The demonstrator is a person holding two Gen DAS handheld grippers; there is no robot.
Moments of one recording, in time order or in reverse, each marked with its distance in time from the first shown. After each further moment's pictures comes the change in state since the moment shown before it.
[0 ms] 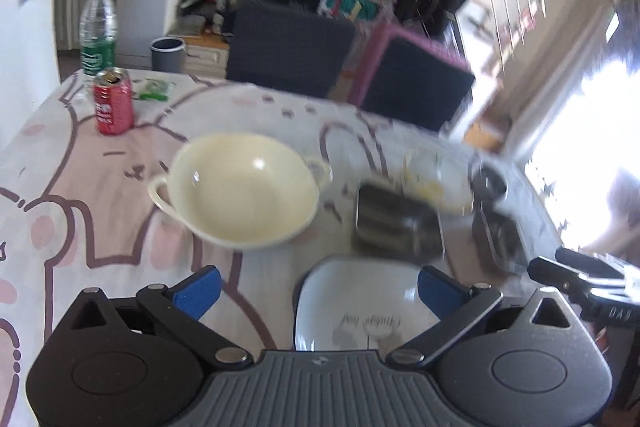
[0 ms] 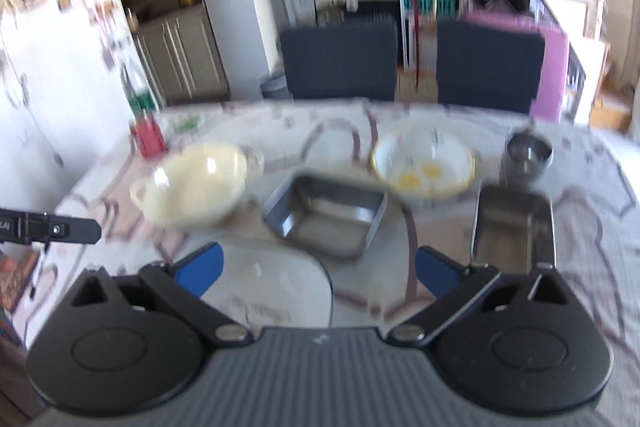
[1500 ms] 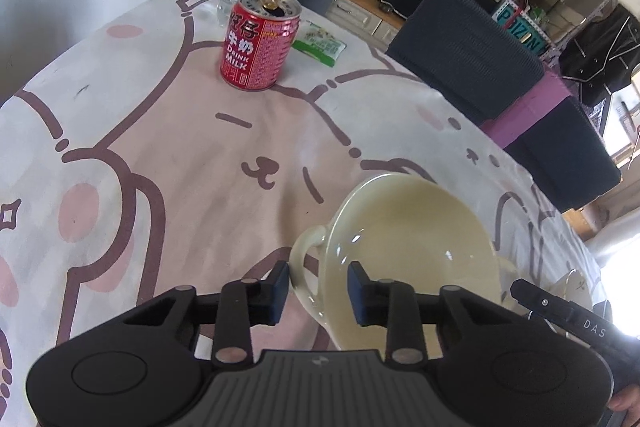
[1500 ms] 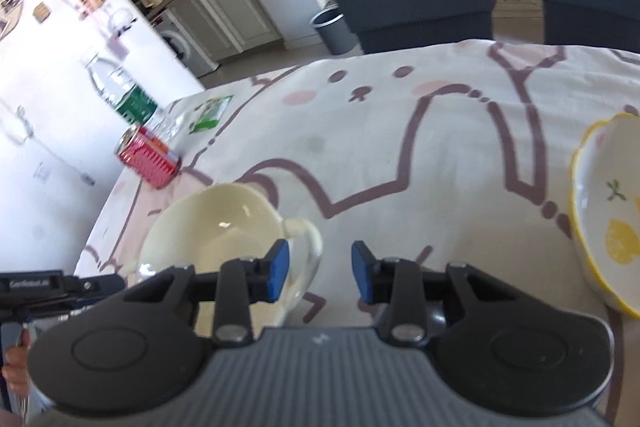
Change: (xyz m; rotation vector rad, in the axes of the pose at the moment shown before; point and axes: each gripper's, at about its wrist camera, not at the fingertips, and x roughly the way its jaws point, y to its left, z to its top) left arm 0.125 0.139 0.067 -0.407 0.119 0.247; right arm 0.259 0.024 0.094 0.135 0.280 0.281
